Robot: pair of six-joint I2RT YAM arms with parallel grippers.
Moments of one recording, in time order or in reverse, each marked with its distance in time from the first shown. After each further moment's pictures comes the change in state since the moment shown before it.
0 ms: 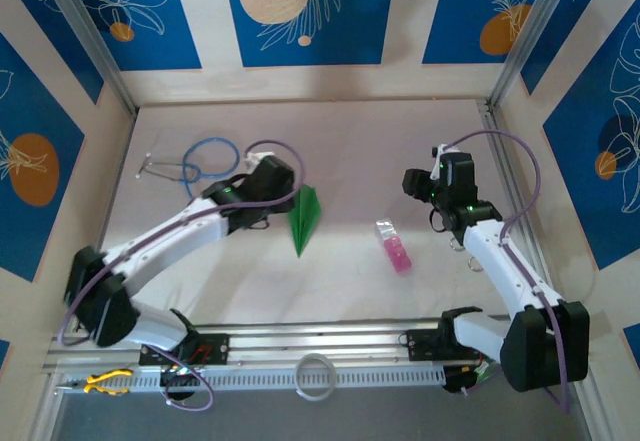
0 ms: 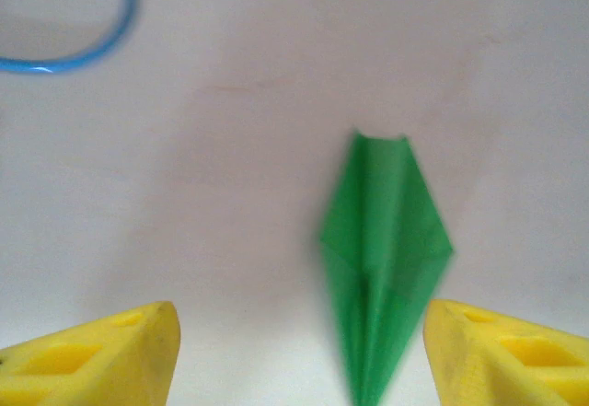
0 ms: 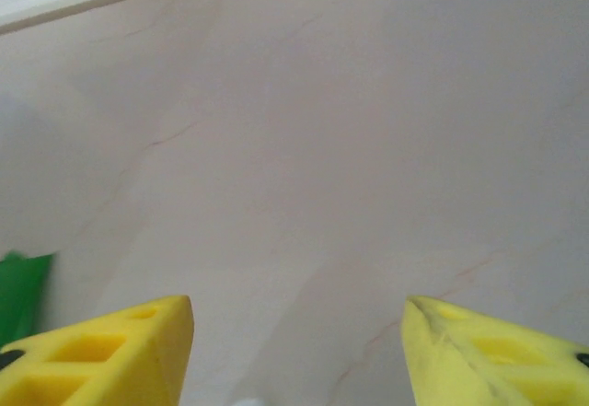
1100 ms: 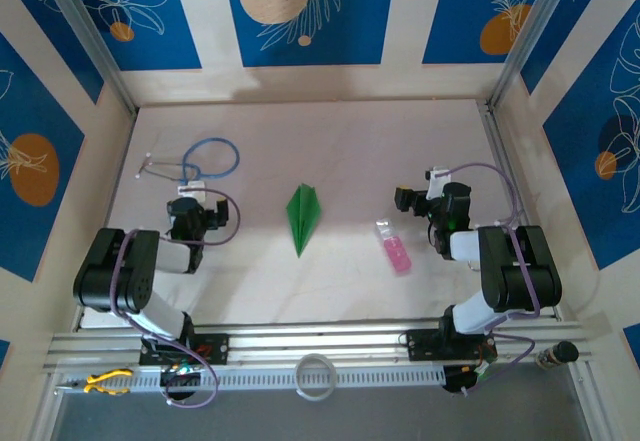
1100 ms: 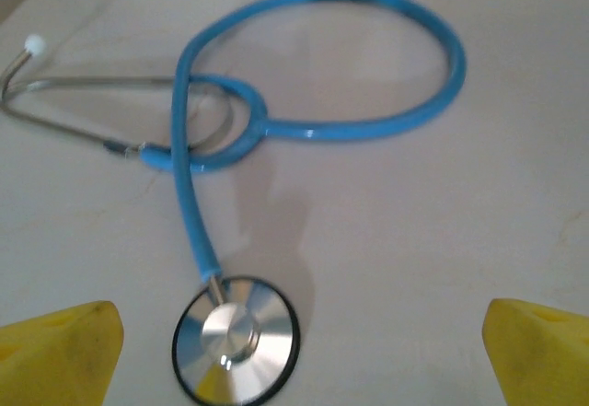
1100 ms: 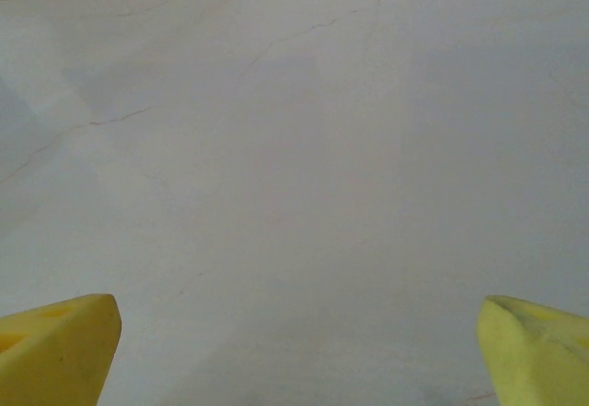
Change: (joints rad) left arm 0.649 0.222 -0.771 1.458 0.264 0.654; right arm -0.137 0.405 -0.336 0.935 -0.212 -0.192
